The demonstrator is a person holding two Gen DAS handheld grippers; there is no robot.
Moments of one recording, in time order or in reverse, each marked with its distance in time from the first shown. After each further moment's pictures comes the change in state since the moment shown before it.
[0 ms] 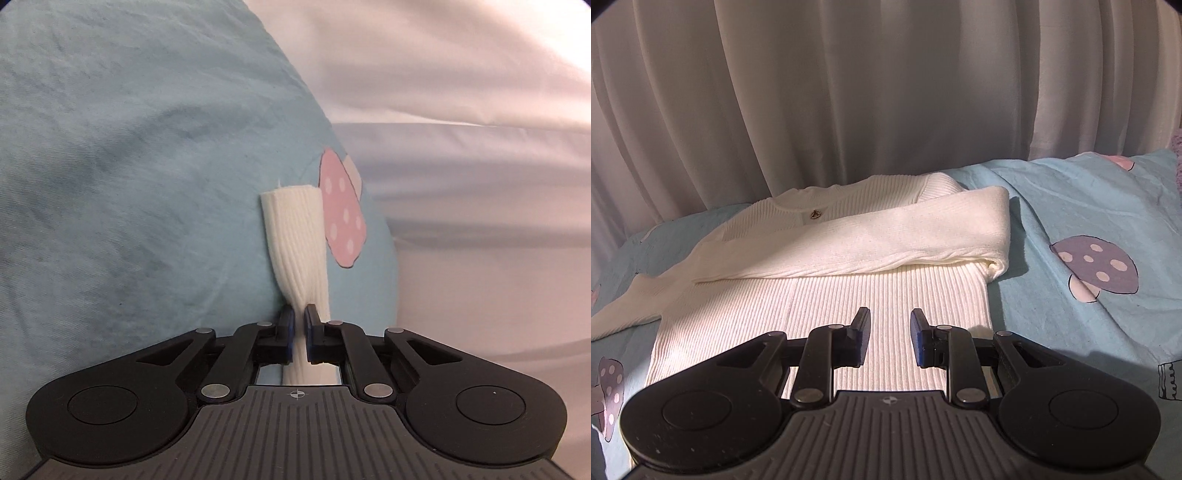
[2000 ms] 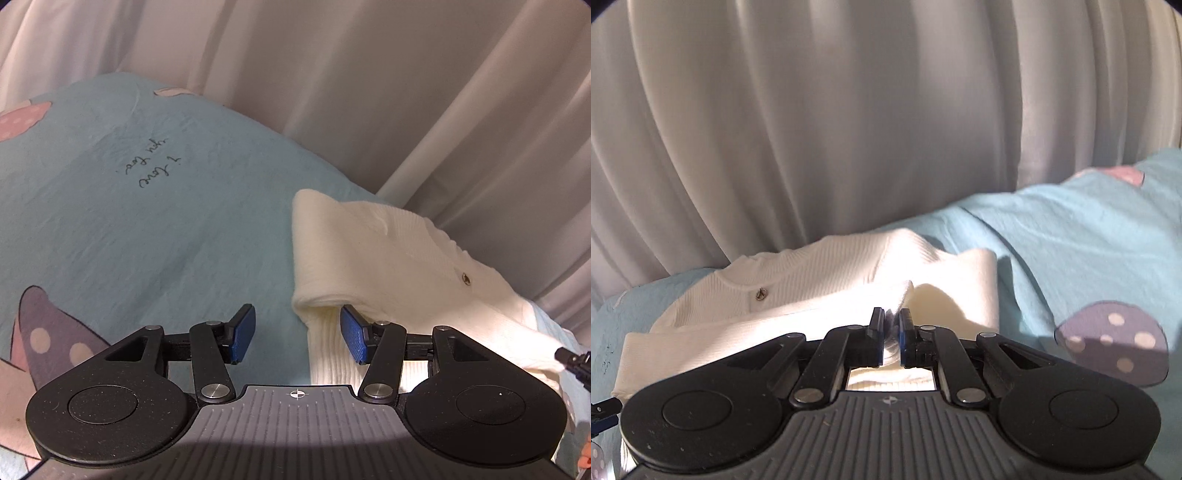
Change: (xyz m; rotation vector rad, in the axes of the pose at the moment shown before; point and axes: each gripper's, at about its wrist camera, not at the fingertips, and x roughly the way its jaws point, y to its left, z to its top) left arm -0.008 -0.089 -0.295 1.194 0.394 -0.011; right arm 0.078 -0.041 0.059 0.134 -0.050 -0.002
